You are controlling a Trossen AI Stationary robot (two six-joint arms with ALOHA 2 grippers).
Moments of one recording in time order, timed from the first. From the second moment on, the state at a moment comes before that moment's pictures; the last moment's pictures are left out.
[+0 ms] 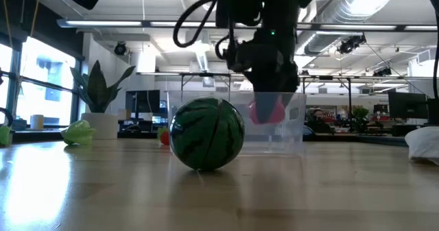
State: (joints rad) left arm 0.21 0.65 0.92 -0.97 0.26 0.28; right arm 0.05 1.95 1.44 -0.89 0.05 0.52
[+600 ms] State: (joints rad) left arm 0.21 0.65 0.92 -0.97 0.26 0.28; right arm 0.03 1.96 1.34 -0.75 0.02 0.36
